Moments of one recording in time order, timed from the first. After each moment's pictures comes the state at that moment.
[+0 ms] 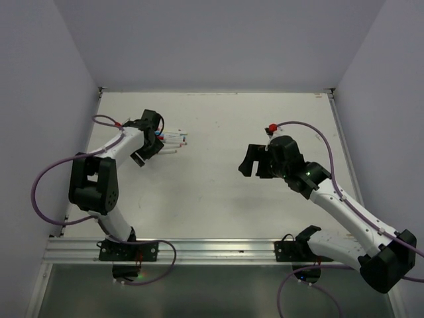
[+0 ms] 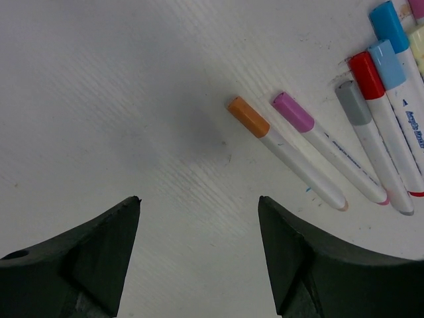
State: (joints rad) left arm -0.21 1.70 1.19 -0.78 -0.41 -1.03; right arm 0.59 1.04 0.90 -0.54 0.01 0.58
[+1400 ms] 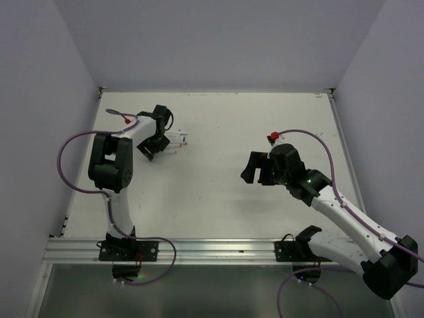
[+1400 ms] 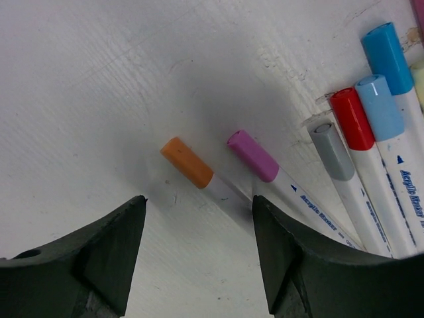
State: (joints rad) left arm -0.23 2.00 1.45 -0.86 -0.43 -1.12; right arm 0.59 0.97 0.78 -0.52 0.01 0.60
